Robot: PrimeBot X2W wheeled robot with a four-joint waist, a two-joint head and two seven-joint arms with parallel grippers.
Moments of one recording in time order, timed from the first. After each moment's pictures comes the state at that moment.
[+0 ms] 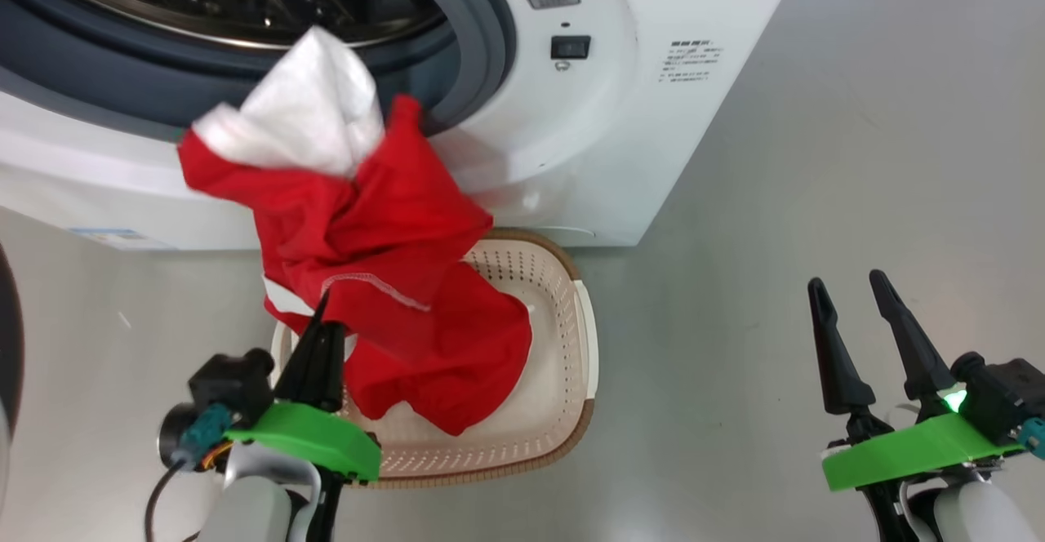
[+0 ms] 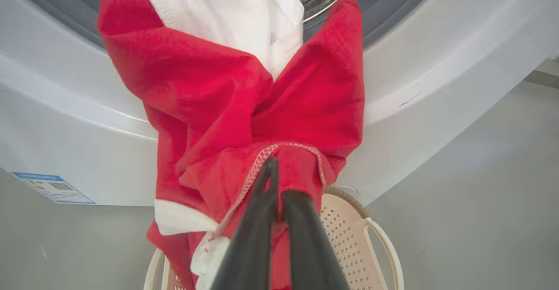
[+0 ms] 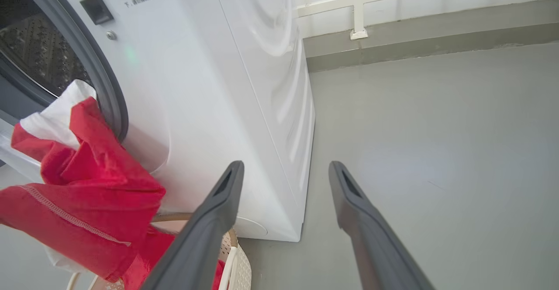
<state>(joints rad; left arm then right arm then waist) -0.35 0.03 -0.13 0.47 -0.31 -0.06 -0.26 -0.08 -0.10 0.00 0.14 0.40 0.12 -0.26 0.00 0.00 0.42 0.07</state>
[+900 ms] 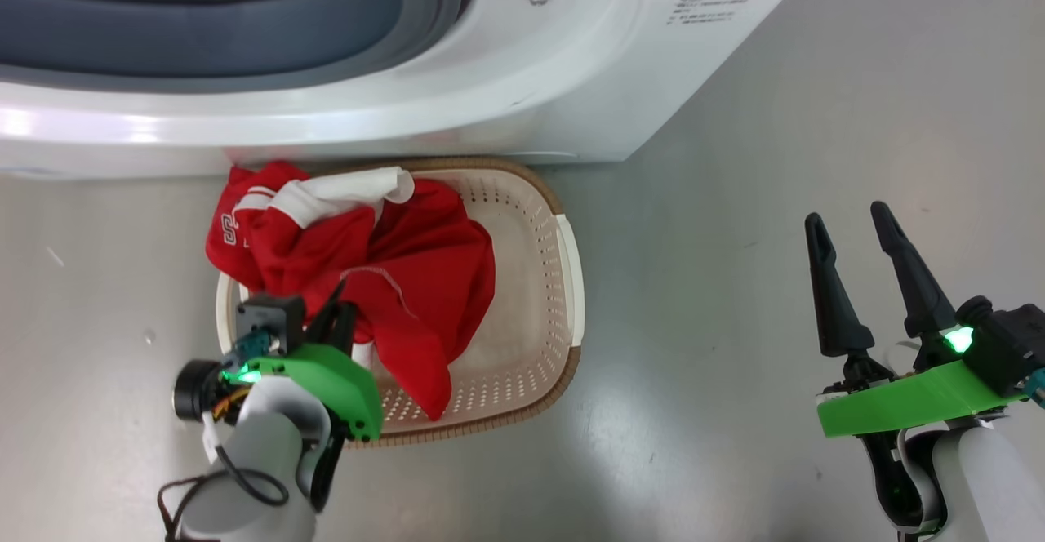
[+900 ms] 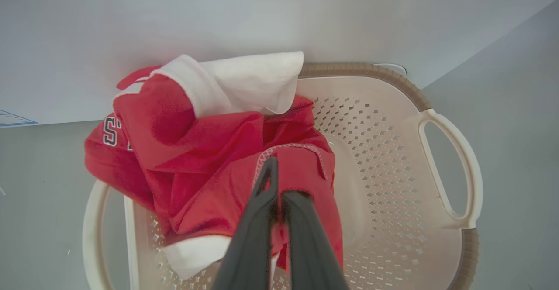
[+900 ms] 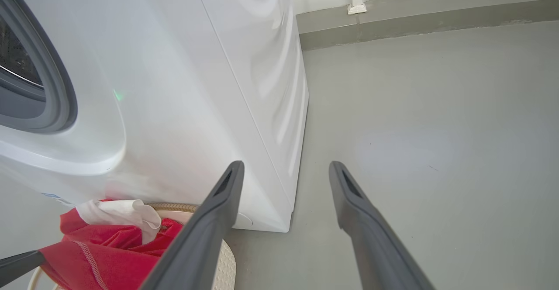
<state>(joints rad) -0.65 0.02 -0.22 0.98 -0.28 -0.09 -0.26 -0.19 -0.10 0.01 0.12 0.37 0.12 -0.26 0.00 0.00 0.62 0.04</state>
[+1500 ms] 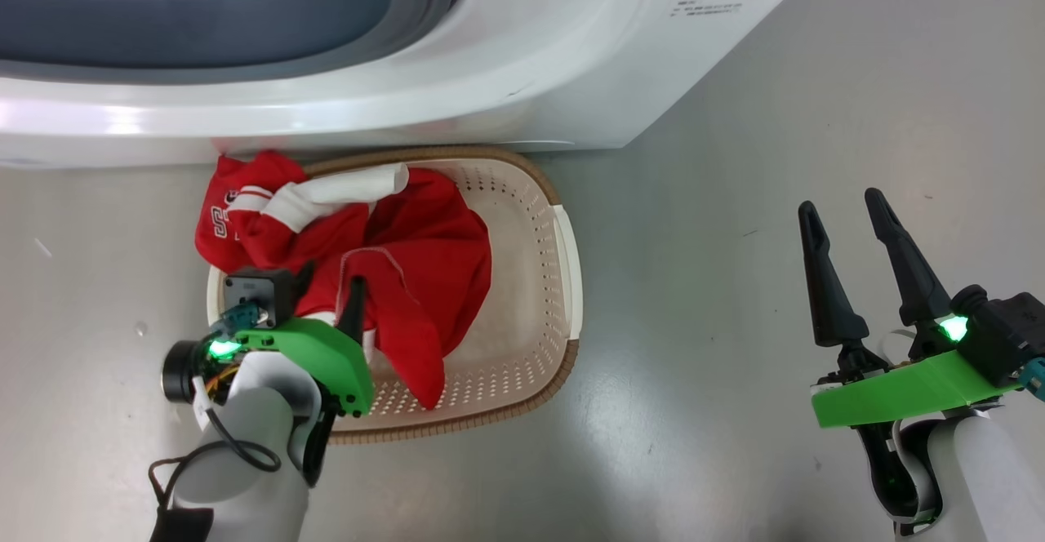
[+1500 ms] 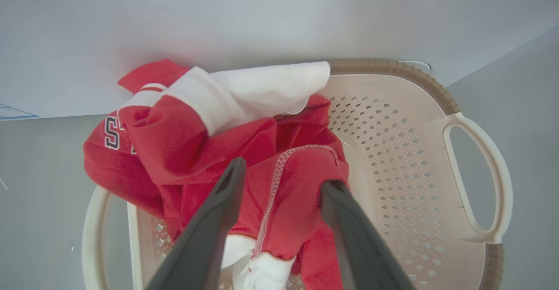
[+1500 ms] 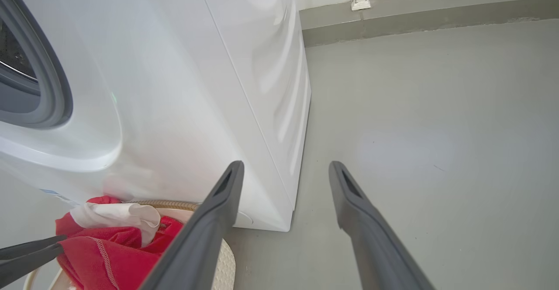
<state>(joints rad) -0.74 0.02 -0.22 1.09 -0.30 -0.09 -0.26 -0.21 -0.10 0.03 0.12 0.36 0.12 -0.26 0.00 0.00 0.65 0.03</state>
